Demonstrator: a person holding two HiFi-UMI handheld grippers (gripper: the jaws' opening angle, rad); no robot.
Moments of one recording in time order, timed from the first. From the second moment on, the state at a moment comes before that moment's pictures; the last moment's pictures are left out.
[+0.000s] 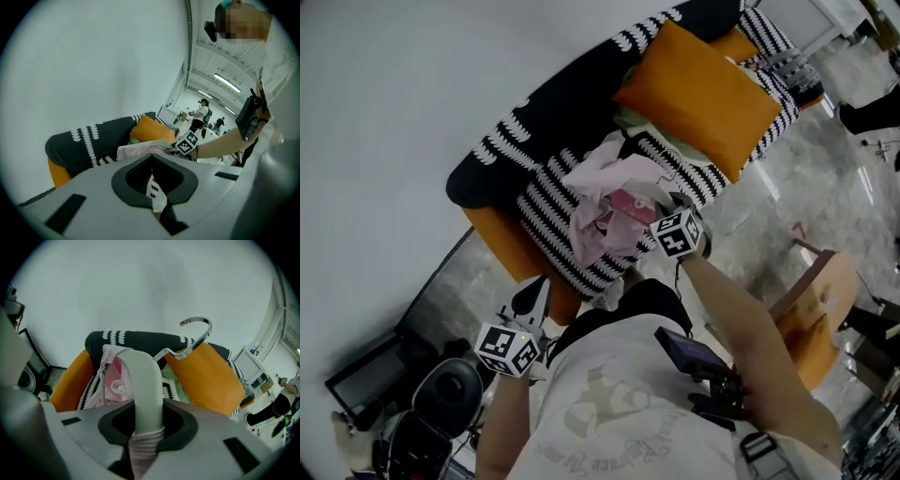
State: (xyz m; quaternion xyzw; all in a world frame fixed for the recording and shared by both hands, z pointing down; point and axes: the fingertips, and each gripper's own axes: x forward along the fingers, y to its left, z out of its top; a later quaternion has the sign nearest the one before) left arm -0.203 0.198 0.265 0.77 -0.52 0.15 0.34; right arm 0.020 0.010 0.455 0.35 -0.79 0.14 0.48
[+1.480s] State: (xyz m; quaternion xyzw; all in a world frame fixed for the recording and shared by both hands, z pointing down) left arm -0.170 0.167 0.368 0.71 -0.49 0.22 0.45; right arm 0.055 -0.068 0.719 0.34 -0.74 0.25 0.53
